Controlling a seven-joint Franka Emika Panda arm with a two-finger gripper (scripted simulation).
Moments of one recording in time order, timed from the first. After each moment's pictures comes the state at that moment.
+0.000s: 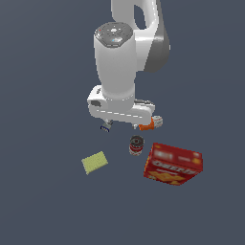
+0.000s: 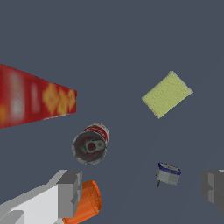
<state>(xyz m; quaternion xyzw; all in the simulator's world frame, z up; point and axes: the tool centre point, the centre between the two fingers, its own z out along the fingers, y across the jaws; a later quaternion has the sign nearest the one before) 0.024 -0.004 0.246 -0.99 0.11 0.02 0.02</state>
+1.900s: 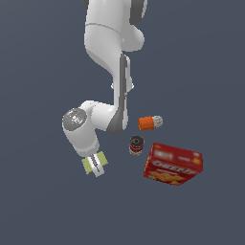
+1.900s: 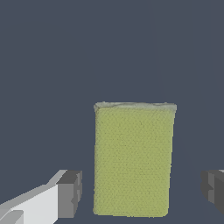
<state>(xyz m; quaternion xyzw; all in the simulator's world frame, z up) 0.075 -0.135 0.054 -0.87 0.50 0.00 0.00</state>
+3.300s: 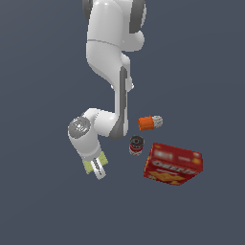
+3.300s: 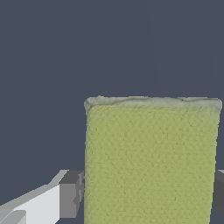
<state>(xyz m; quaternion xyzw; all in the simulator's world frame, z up) 0.075 -0.133 0.014 -0.86 0.50 0.00 0.00</state>
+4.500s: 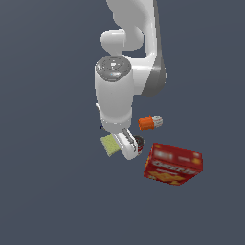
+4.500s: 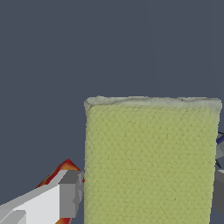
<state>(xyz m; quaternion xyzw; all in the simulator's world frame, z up) 0.066 -0.018 0.199 -0.86 0.50 0.00 0.00</state>
